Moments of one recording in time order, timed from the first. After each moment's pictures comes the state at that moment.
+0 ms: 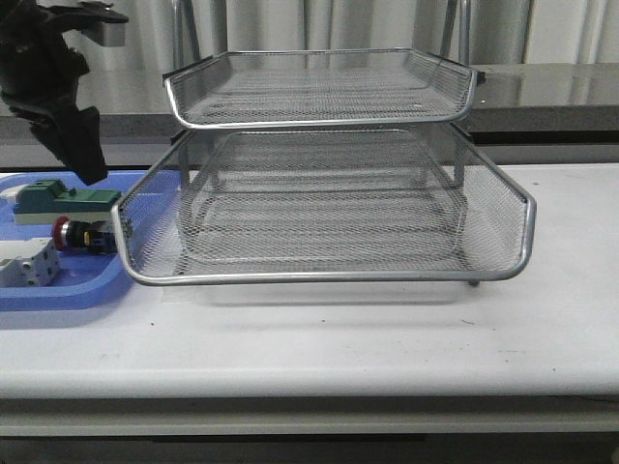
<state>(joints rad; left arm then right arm) -0.11 2.06 -1.78 -0.12 1.04 0.85 0.25 0.36 -0.67 -0.21 1.02 0.32</state>
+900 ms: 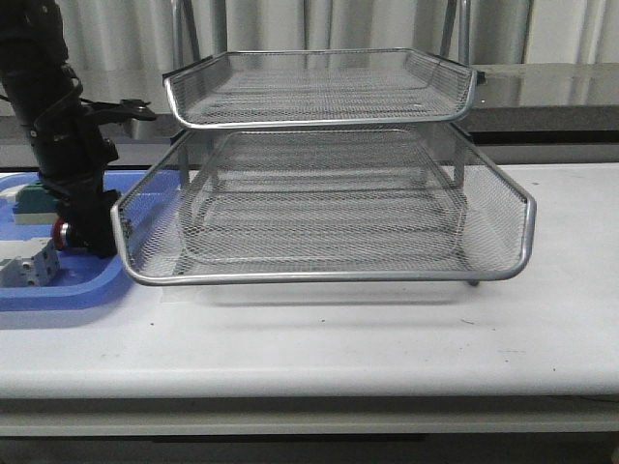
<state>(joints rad) -0.11 2.31 -1.92 -0.12 1.11 0.97 0.25 0.36 -0.67 -0.21 1.02 0.32</state>
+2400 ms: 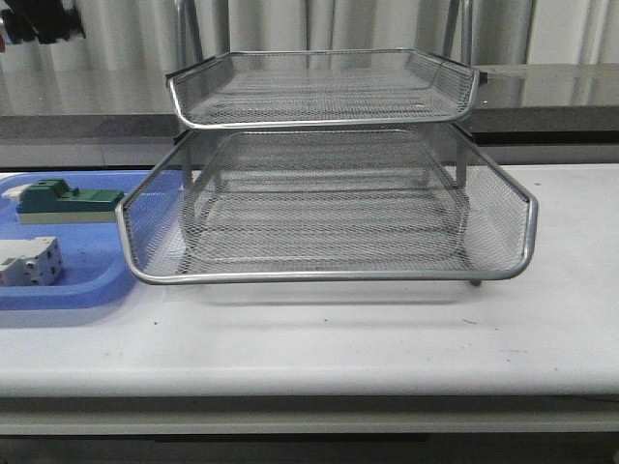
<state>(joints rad) -0.09 1.86 -1.95 -0.13 1.25 0.80 0.25 0.36 -0.67 -0.21 1.02 0.32</state>
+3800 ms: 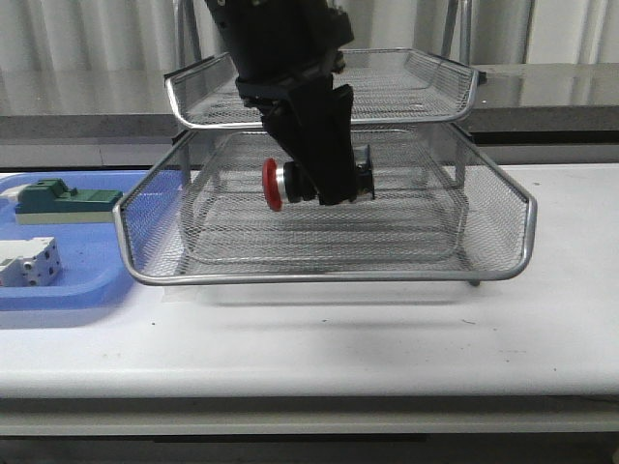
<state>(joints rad) -0.67 1.92 -1.68 -0.24 1.07 0.79 0.25 0.36 -0.67 -0.21 1.02 0.32</state>
